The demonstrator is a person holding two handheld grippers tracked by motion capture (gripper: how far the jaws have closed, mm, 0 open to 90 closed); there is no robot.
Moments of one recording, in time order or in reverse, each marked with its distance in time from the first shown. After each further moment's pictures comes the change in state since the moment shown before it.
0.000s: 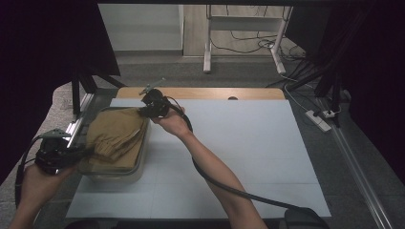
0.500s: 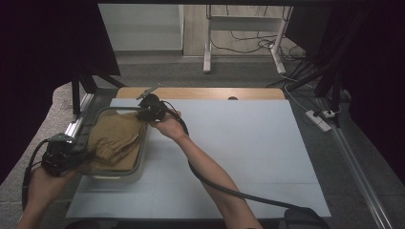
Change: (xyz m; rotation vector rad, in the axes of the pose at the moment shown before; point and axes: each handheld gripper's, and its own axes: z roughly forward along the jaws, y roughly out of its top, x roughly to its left) left arm 0.010 -0.014 0.025 0.031 0.035 -0.011; right arm 0.000 -0.010 0.026 0.027 -0.017 0.011
